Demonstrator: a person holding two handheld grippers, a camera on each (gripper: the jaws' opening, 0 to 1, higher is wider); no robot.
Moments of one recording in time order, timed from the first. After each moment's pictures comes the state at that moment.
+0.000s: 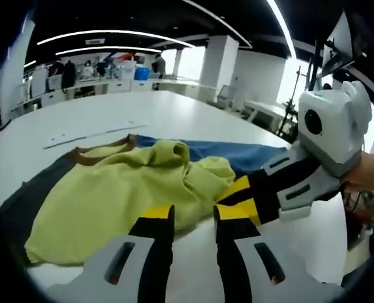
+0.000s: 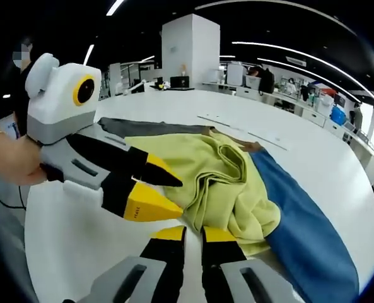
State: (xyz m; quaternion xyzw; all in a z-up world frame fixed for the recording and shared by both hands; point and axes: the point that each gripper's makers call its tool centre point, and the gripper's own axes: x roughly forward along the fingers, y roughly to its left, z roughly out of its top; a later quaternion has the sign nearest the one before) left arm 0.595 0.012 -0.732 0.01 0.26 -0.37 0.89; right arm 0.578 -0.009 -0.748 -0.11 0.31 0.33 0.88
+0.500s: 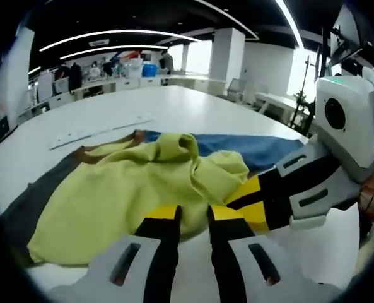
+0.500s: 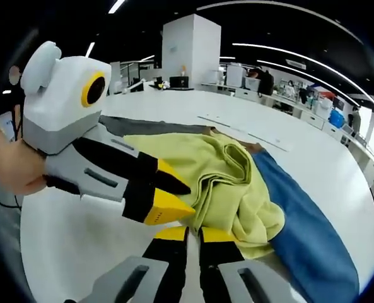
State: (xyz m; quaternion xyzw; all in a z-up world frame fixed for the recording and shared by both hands) left arm 0.603 0.017 -0.742 0.04 0.27 -0.33 0.90; right arm 0.581 -0.003 -0.753 -0.11 0.31 0.32 0.89
